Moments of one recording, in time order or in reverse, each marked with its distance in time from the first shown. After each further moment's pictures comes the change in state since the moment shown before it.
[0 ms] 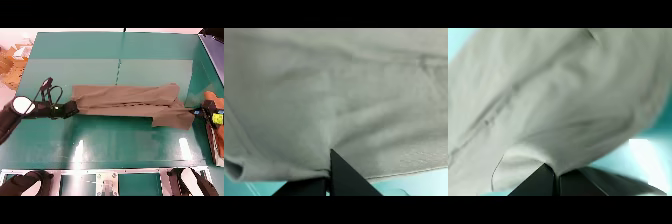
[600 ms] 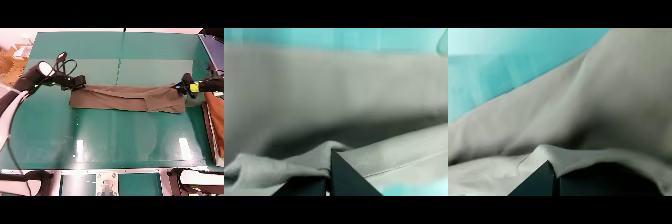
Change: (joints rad) left arm 0.002 -0.599 0.569 0.048 0.047 0.127; right arm 0.306 -0.654 0.456 0.060 -0.224 0.022
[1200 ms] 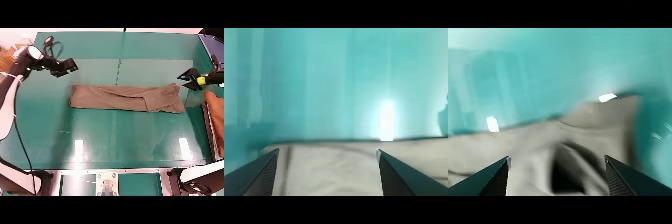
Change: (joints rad) left arm 0.168 -0.173 0.353 0.047 -0.142 -0.009; right arm -0.135 -0.277 0.361 -0.045 0.174 -0.165
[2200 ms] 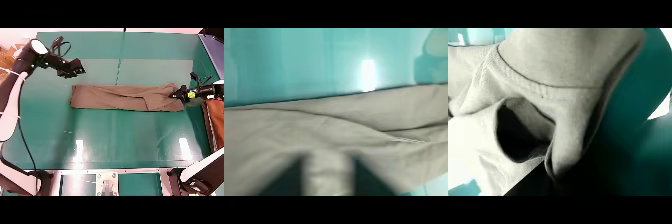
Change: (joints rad) left arm -0.120 -0.003 0.053 -0.048 -0.126 -0.009; right arm -0.001 -0.289 0.084 0.072 0.222 -0.261
